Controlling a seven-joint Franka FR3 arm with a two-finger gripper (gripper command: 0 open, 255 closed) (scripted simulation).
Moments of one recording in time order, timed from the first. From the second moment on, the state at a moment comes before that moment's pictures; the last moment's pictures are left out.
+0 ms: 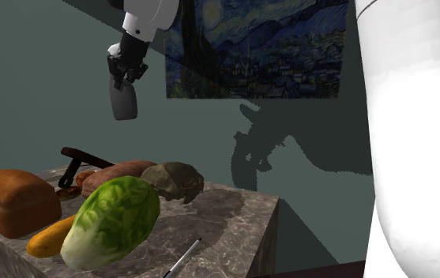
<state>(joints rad) 0.72 0.22 -0.11 -1.47 0.24 2.19 -0.43</state>
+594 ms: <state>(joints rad) 0.84 0.43 -0.08 -1.16 0.14 2.12 -0.22</state>
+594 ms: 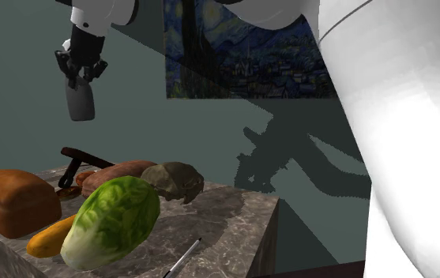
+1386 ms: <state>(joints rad) 0.88 0.49 -0.07 -1.20 0.12 2.22 -0.17</state>
